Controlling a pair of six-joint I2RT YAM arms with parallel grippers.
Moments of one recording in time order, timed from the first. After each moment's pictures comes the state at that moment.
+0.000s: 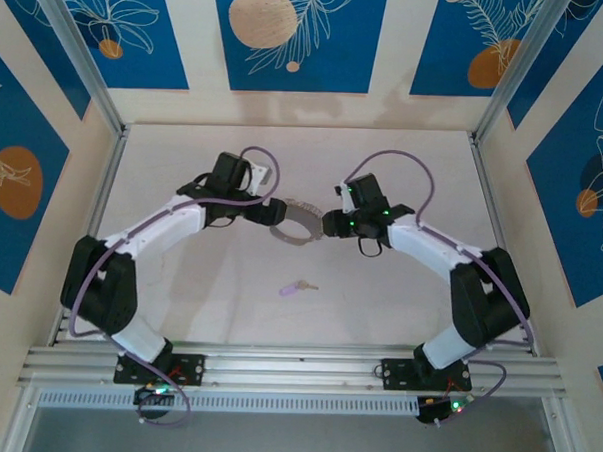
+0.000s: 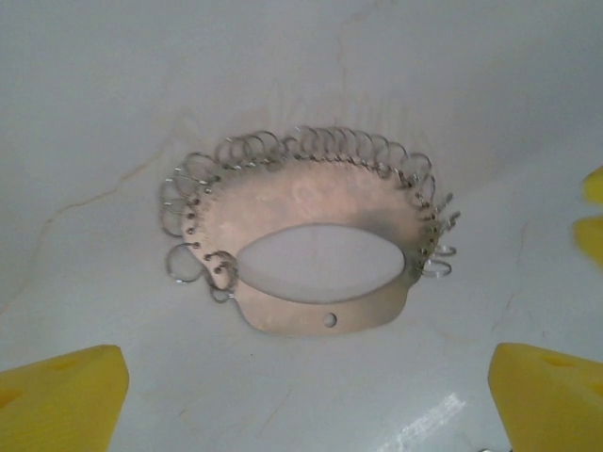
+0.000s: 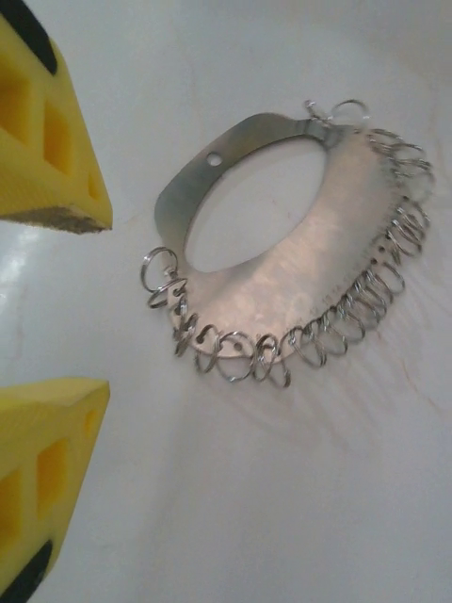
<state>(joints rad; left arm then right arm) -0.49 1.60 1.19 -0.46 0.21 -0.12 0.49 1.53 0.98 -0.37 -0.14 0.32</state>
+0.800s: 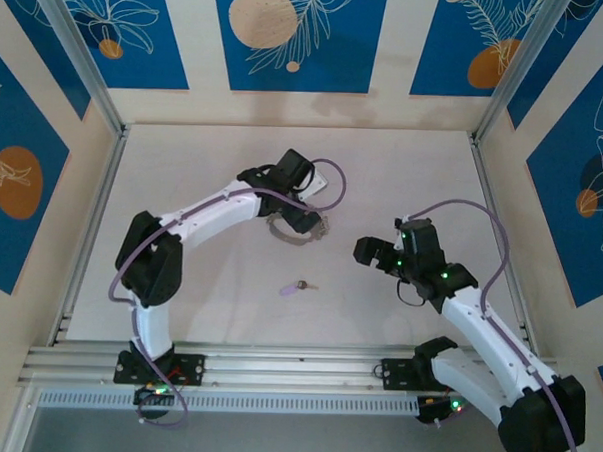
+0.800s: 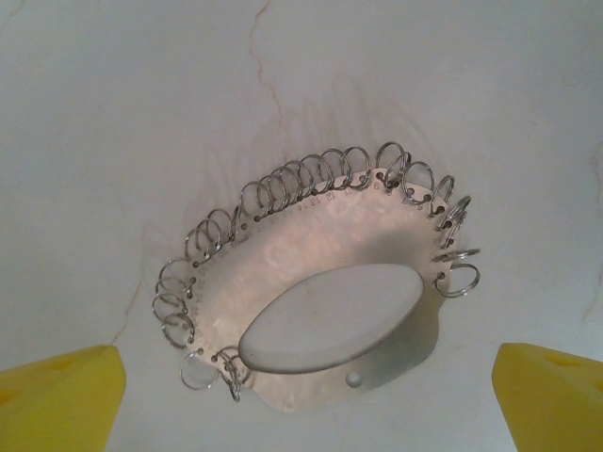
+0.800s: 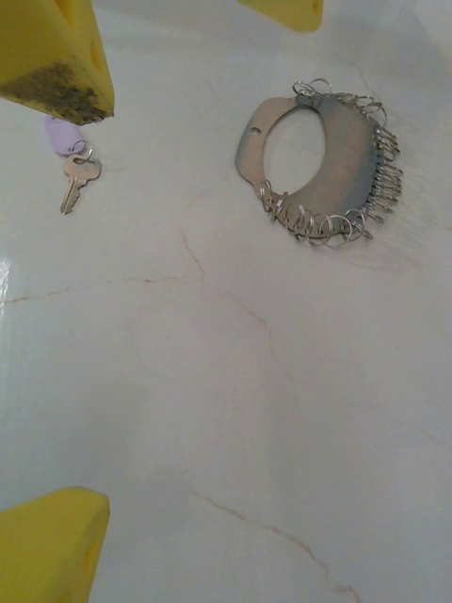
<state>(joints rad) -0.71 1.90 1.59 -0.69 -0.11 0.23 0.37 0.87 0.60 -0.54 -0.09 0.60</state>
